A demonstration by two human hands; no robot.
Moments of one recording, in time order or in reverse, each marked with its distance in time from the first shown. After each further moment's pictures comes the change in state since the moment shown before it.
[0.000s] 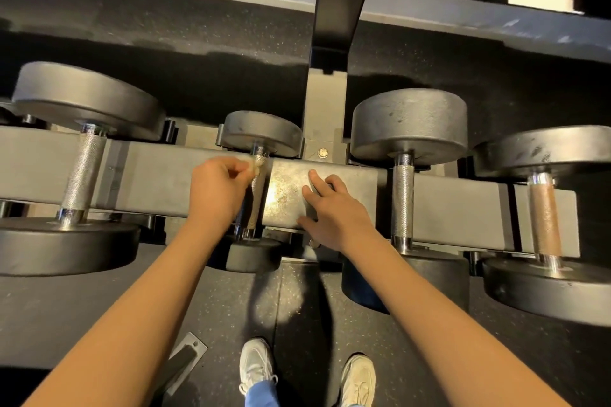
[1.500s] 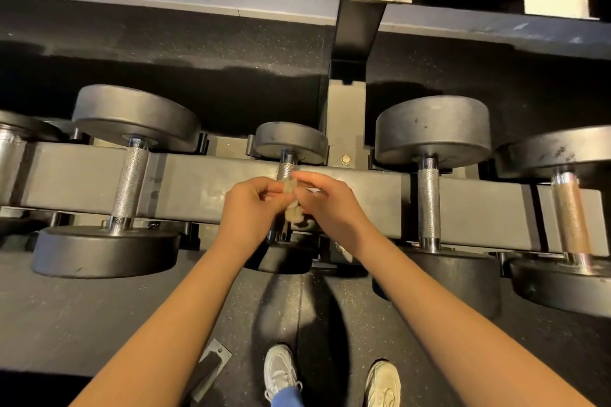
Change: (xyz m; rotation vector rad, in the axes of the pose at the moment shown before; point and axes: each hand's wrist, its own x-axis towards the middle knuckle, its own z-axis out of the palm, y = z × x) left_hand -0.028 0.003 -0.027 -0.251 -0.211 -0.047; right_hand -0.004 -0.062 -0.017 1.171 0.245 -0.028
